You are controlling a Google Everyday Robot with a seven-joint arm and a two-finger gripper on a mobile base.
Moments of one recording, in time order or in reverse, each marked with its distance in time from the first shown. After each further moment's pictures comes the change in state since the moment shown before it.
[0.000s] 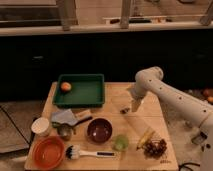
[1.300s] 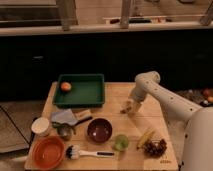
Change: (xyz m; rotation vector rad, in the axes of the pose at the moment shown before) arm 0.032 0.005 0.065 -0.103 0.020 0.006
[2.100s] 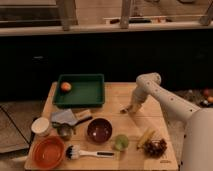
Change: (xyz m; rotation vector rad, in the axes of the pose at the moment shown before) arm 0.007 0.004 0.006 -0.013 -0.012 0.022
